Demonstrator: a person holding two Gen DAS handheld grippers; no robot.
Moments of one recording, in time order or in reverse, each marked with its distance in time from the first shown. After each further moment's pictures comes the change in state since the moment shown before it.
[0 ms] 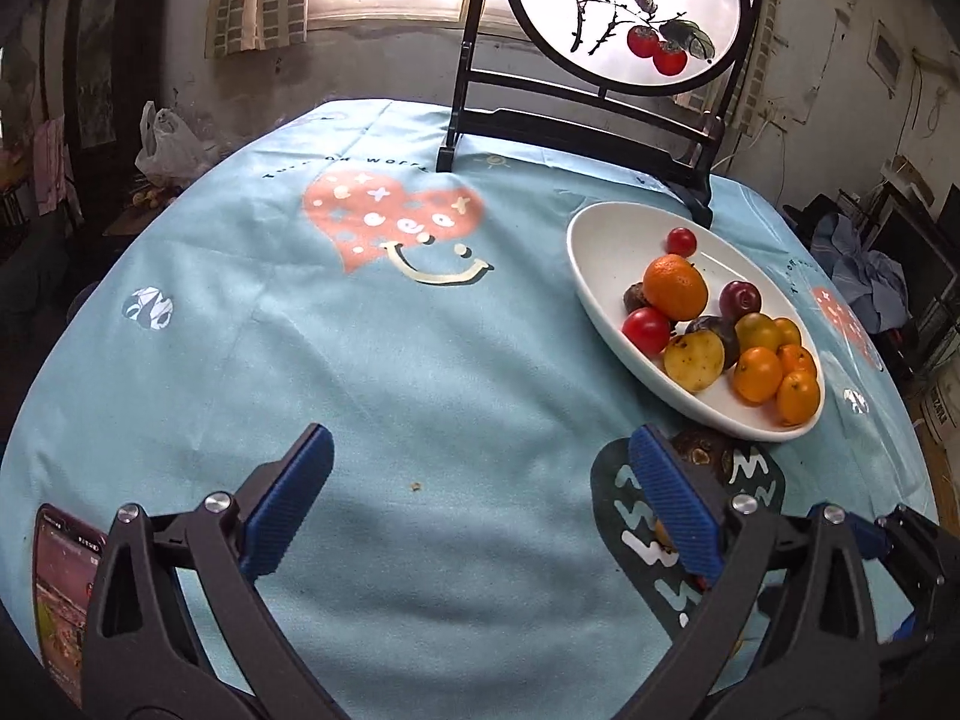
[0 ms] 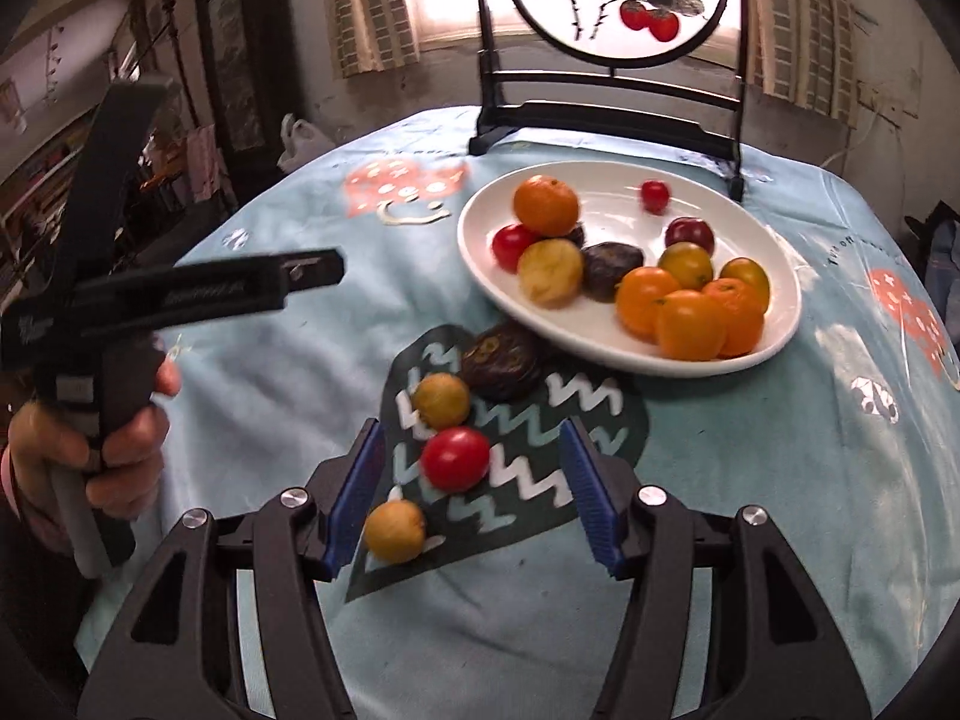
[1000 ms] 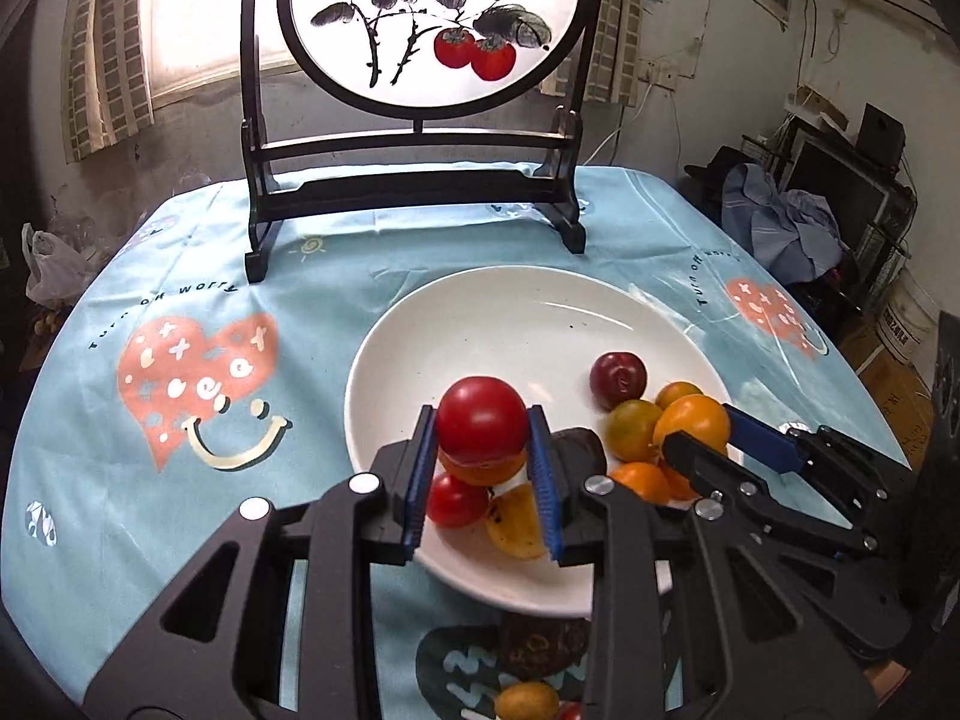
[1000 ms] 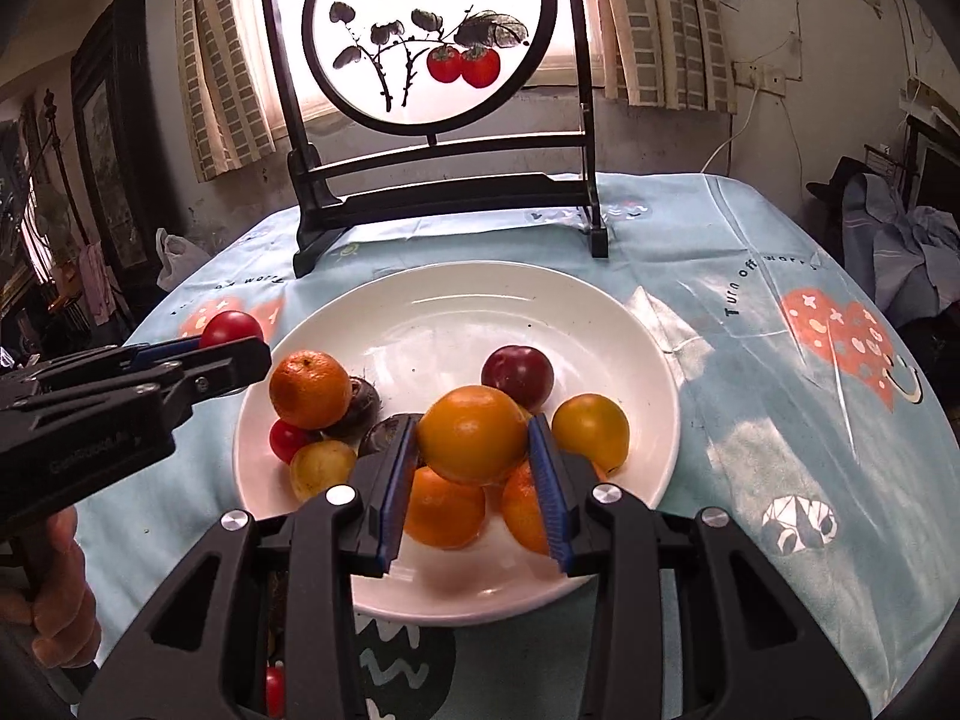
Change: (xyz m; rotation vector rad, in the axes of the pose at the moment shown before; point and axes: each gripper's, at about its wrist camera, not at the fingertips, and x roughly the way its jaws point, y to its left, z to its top) left arm 0.050 -0.108 0.080 0.238 -0.011 -0.182; right arm 0.033 -0.113 0.068 0.261 -0.158 -0.204
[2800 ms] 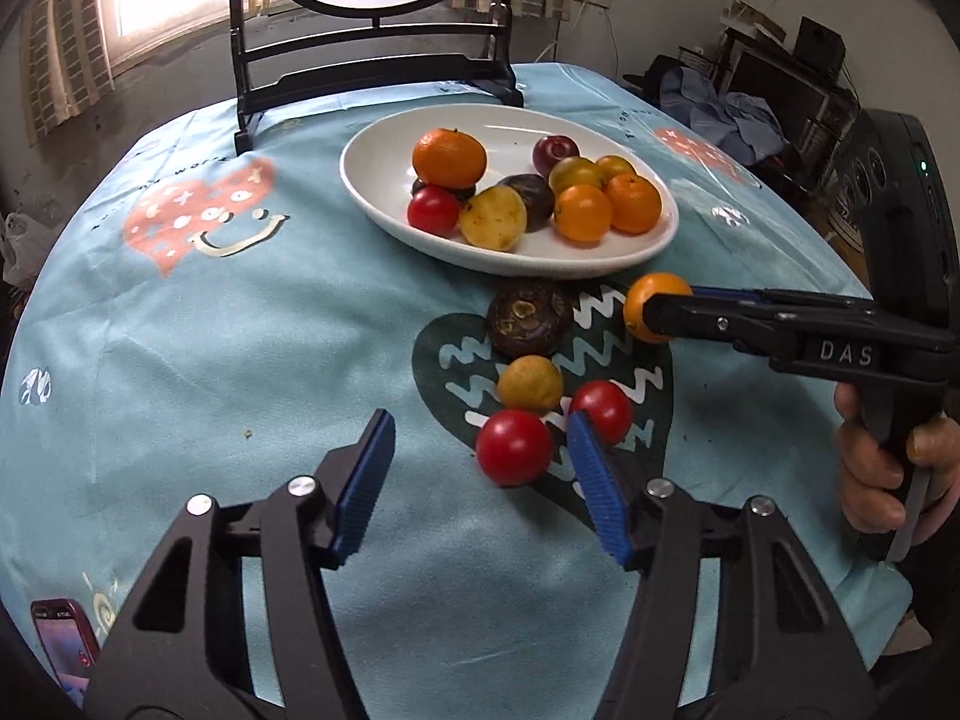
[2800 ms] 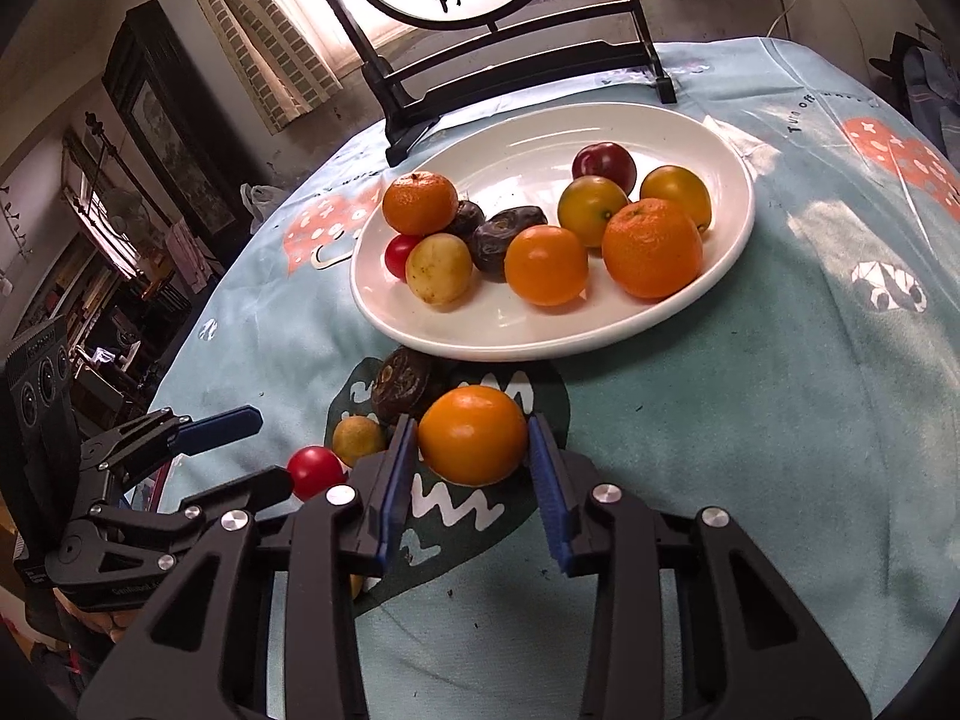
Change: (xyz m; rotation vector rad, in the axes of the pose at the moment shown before) left arm -0.062 0.011 -0.126 0.129 0.153 -0.108; right arm -0.029 0.005 -0.065 0.108 0.216 0.282
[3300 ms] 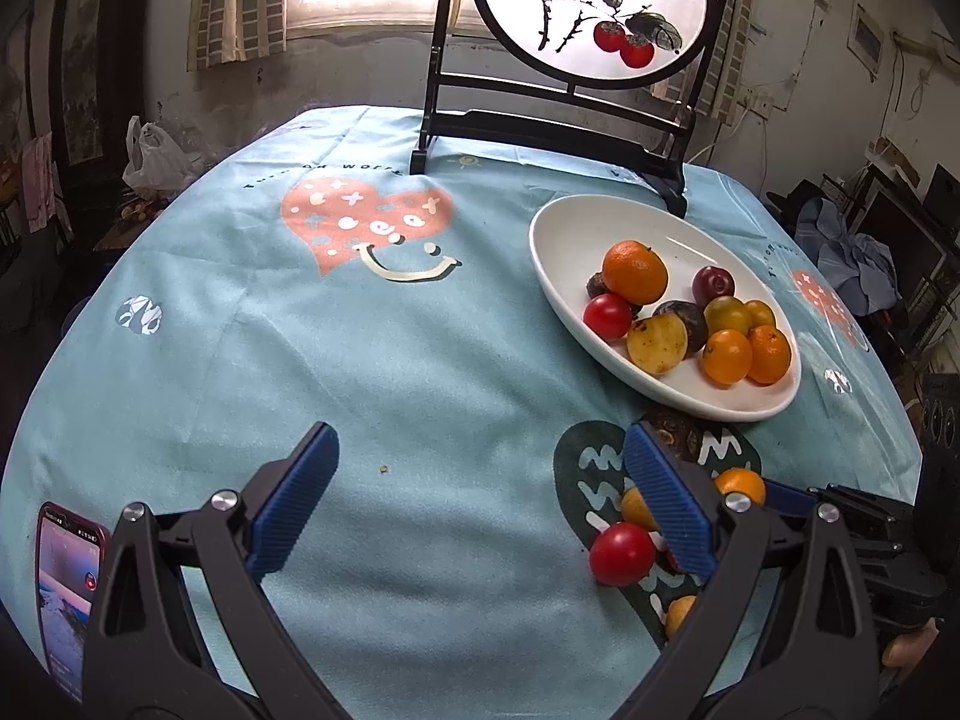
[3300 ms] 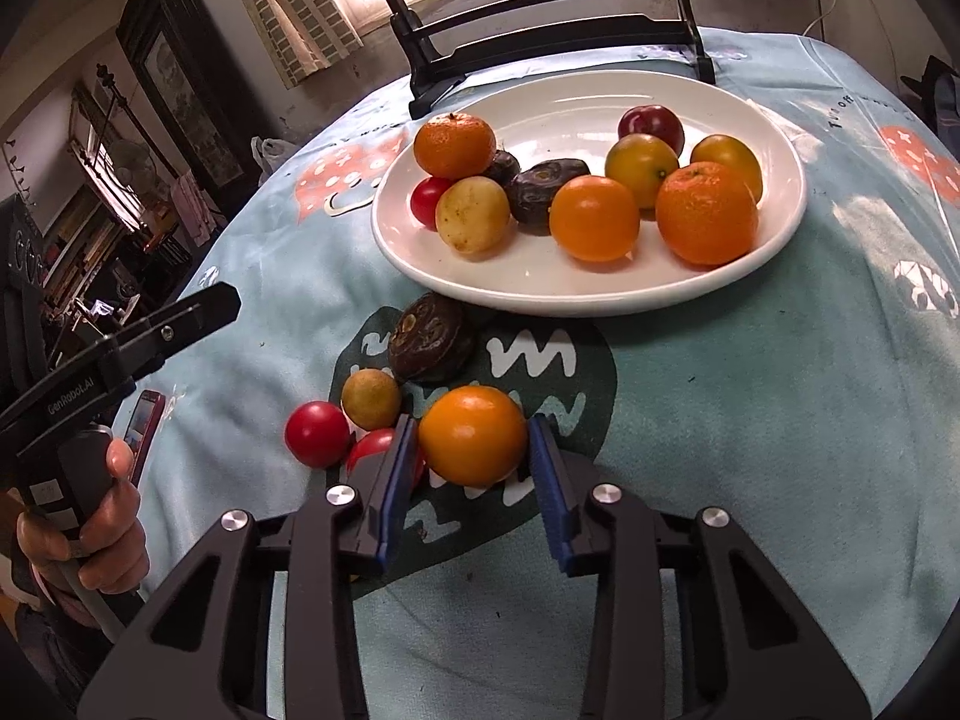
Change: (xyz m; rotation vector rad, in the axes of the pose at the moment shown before) left arm -0.020 0.044 0.016 -0.323 -0.129 0.241; right arm 0.015 0.014 -0.010 -0.060 0.073 0.005
